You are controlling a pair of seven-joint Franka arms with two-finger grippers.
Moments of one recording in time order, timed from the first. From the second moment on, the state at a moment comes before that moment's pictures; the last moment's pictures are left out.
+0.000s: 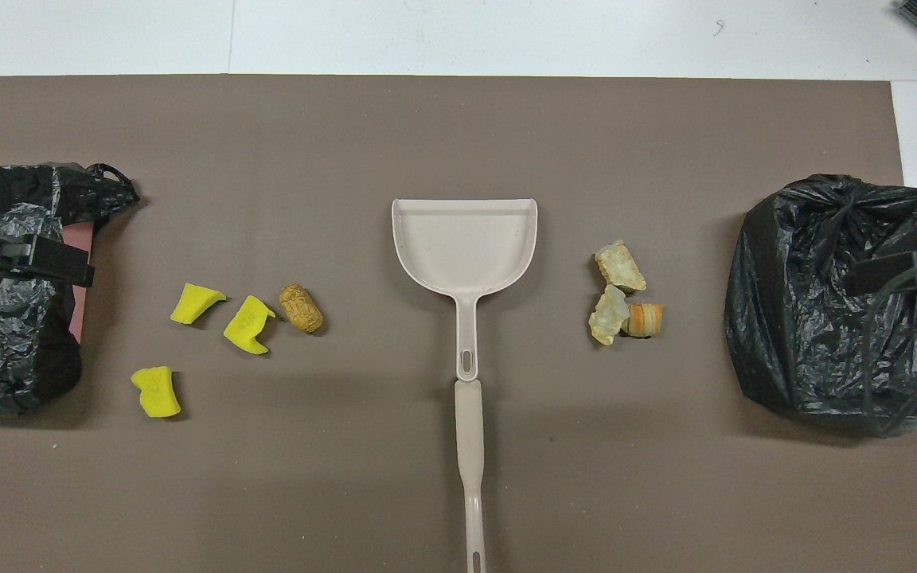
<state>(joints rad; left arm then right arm) -0.01 -0.01 -0.05 -1.60 -0.04 1.55 0.04 0.09 -0.08 -0.11 -1.61 0.00 1.55 -0.03</state>
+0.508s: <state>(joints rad) -0.01 -0.01 -0.05 -1.60 -0.04 1.55 0.05 0.09 -0.08 -0.11 -1.61 0.00 1.55 -0.03</state>
